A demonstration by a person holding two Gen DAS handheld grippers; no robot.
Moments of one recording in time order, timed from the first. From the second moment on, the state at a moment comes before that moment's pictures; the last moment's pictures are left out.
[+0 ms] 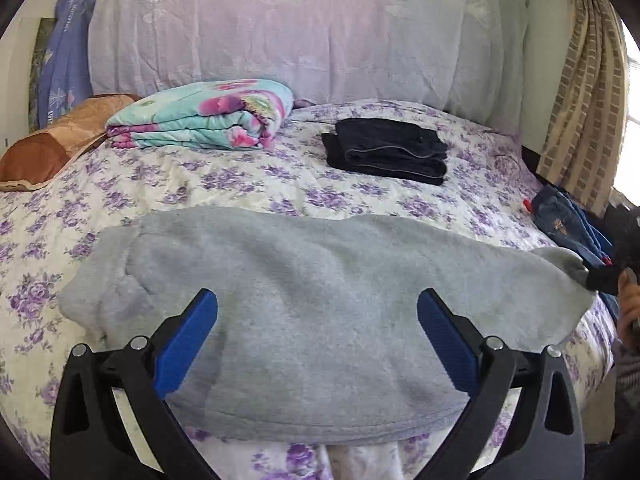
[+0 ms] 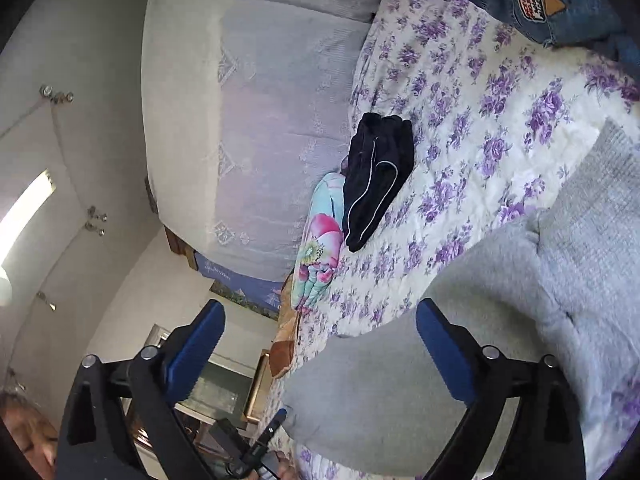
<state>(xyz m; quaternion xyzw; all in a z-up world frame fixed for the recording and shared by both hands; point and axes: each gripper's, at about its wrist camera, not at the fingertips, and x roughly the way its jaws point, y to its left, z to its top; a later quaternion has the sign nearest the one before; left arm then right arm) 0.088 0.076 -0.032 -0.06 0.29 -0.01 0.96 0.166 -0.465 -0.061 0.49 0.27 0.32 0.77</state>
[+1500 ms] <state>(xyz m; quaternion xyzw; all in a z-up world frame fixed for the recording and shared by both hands) 0.156 0.023 -0.072 0.00 0.36 0.06 0.93 0.186 -0.271 -0.073 0.02 0.37 0.15 0.92</state>
